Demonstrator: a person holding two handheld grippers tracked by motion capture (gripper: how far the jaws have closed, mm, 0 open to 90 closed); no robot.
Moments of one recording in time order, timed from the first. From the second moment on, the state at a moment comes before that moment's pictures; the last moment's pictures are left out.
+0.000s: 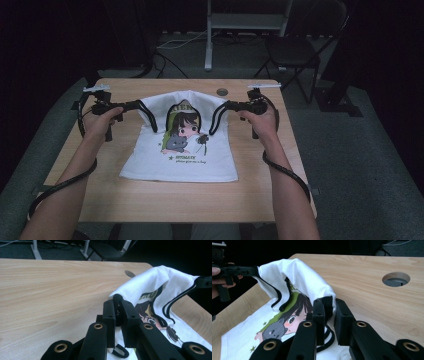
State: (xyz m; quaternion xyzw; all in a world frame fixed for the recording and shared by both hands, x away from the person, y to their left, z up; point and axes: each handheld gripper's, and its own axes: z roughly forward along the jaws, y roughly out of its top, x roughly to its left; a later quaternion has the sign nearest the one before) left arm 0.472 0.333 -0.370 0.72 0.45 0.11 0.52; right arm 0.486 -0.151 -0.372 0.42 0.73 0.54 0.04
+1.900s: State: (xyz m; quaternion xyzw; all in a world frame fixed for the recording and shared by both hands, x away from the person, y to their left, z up) left arm 0.432 0.332 -0.388 0.78 0.41 0.15 0.45; right arm 0.448 -0.159 -0.399 0.40 0.75 0.52 0.05
